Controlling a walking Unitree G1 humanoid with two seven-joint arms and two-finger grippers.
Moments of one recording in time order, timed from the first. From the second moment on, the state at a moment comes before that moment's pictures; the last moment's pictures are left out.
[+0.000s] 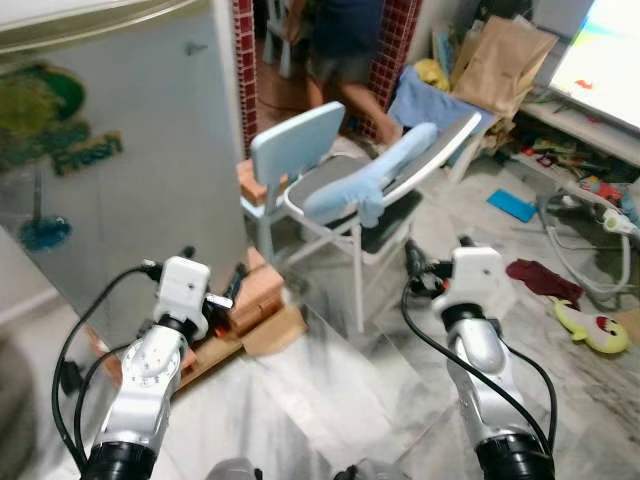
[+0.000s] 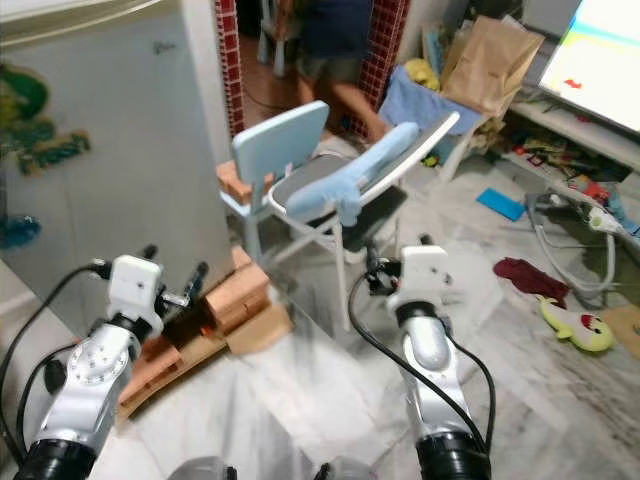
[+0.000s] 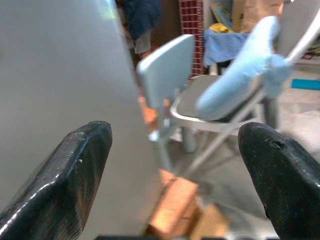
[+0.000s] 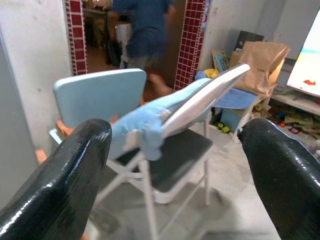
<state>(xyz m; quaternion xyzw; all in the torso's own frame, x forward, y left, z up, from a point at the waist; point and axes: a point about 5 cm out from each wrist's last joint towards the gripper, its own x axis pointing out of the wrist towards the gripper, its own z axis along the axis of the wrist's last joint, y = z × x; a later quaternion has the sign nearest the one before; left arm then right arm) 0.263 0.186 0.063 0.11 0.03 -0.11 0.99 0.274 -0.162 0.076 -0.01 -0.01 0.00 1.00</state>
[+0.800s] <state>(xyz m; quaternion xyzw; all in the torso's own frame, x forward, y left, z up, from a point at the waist) 0.279 0.157 0.058 0.13 0.04 -0.18 0.97 0.276 -0.182 0.085 -0.03 -0.04 -0.05 1.00</state>
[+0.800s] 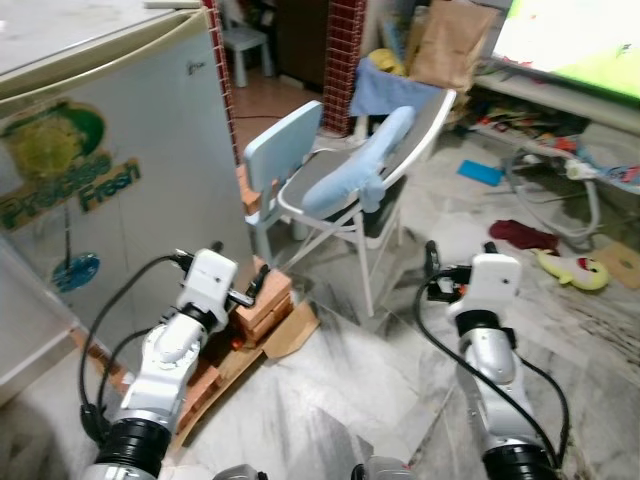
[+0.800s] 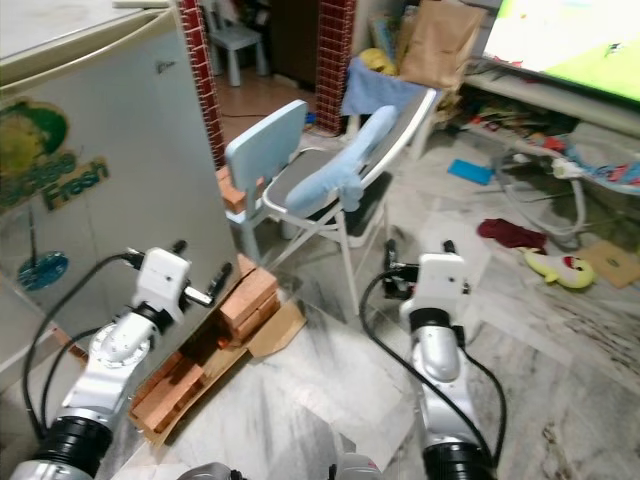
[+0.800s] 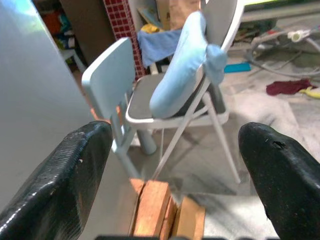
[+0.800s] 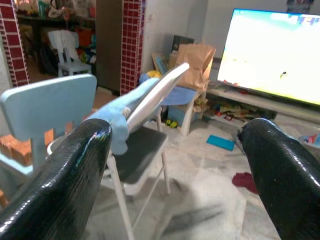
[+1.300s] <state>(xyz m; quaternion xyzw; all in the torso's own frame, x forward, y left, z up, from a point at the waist) 0.277 0.161 0.056 0.15 0.04 -0.19 0.97 0.297 -0.161 0.091 -0.05 -0.04 0.00 1.00</state>
